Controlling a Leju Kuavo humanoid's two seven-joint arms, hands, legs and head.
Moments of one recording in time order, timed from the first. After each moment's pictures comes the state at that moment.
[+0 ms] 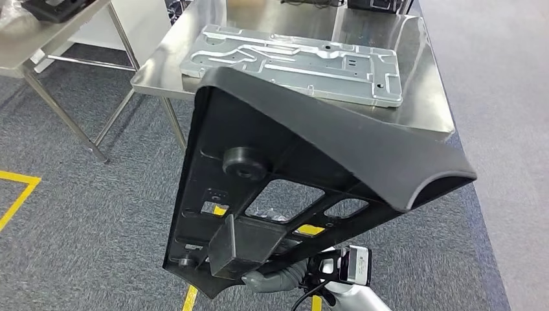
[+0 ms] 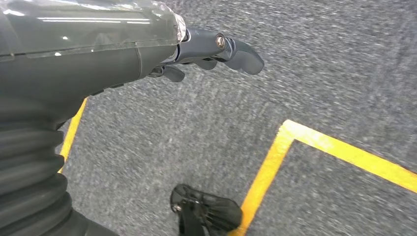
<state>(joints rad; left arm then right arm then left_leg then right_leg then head) -0.10 -0.01 1.28 -0.23 -1.09 0.06 -0.31 -0.24 0.03 0.63 -1.63 0.01 0.47 -0.68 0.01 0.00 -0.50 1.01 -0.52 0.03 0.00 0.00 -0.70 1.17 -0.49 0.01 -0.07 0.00</state>
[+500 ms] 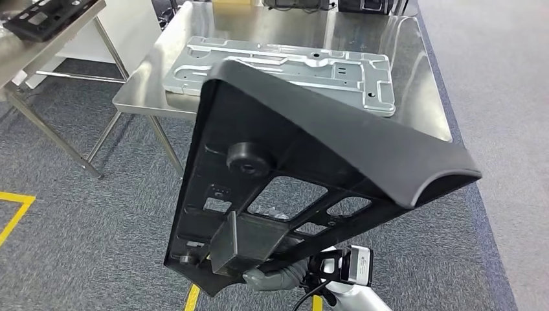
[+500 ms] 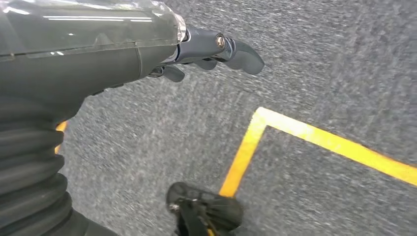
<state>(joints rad) -0.11 -0.01 1.28 -0.23 -1.09 0.06 -0.32 -0.24 0.03 0.63 -1.64 0.01 0.47 -0.68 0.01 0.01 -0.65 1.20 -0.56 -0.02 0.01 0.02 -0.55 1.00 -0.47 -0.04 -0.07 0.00</state>
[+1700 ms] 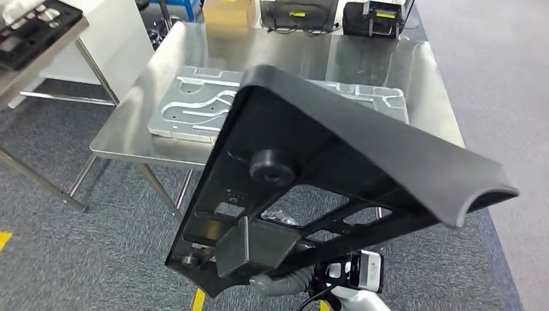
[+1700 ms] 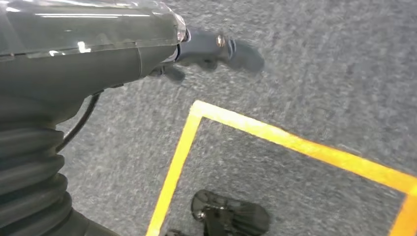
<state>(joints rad) -0.10 0.00 1.26 -0.23 -1.09 0.06 -0.33 -0.21 0.02 0.61 -1.69 0.00 0.46 -0.68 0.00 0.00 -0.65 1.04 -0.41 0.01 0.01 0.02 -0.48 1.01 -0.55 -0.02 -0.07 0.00</state>
